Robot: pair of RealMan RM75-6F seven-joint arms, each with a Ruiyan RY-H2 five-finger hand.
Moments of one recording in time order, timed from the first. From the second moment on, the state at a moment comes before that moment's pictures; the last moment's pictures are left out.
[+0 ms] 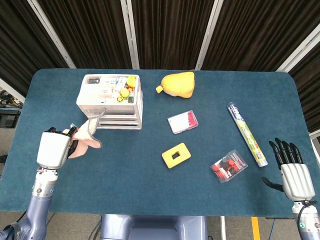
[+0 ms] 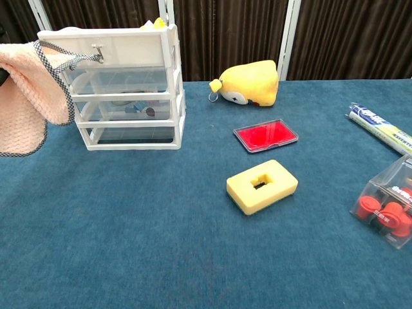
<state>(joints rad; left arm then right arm) -0.37 -1.44 -0.18 -1.62 1.54 1.52 0.63 0.09 -1.14 0.06 -1.60 -1.55 1.50 -0.06</state>
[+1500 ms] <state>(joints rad) -0.40 -1.53 -0.17 -1.51 1.45 1.41 0.69 0.09 -1.14 0.07 -1.61 -1.54 1.51 -0.05</state>
